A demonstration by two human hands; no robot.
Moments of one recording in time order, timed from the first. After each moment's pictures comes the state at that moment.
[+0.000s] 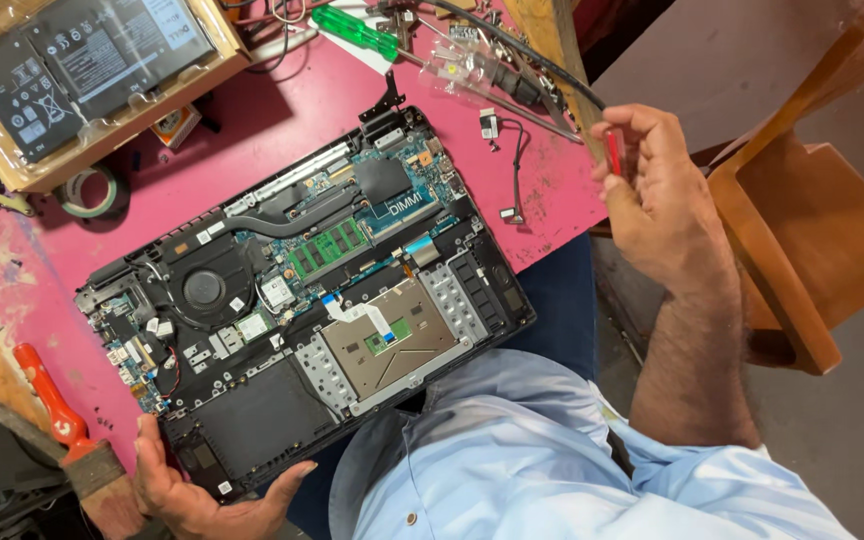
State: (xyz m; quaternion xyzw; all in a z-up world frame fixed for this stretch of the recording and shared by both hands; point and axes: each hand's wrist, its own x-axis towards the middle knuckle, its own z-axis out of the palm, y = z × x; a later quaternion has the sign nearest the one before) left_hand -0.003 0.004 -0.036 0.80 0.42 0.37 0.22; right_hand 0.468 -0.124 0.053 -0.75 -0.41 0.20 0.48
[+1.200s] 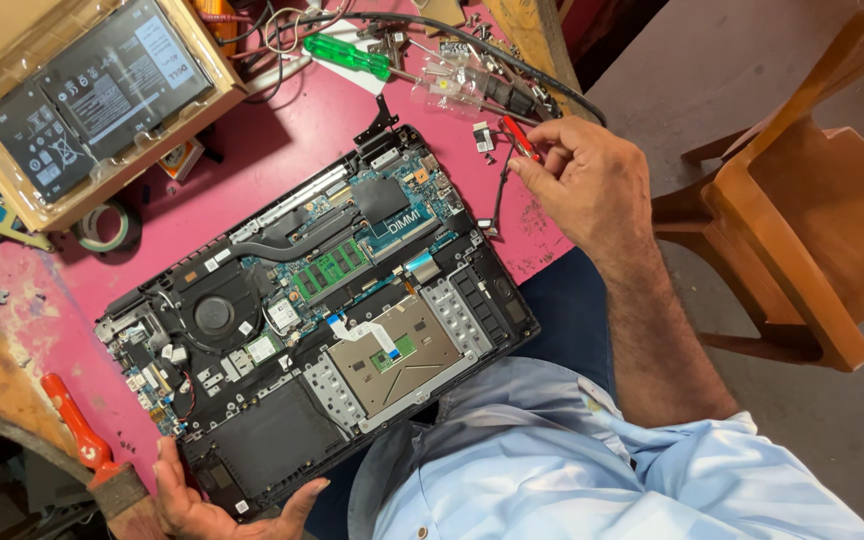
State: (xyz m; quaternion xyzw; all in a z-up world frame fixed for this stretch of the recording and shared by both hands) left_hand -0.003 0.006 -0.047 0.79 0.40 0.39 0.25; right_hand 0.456 -0.066 0.036 -0.83 -0.41 0.05 0.37
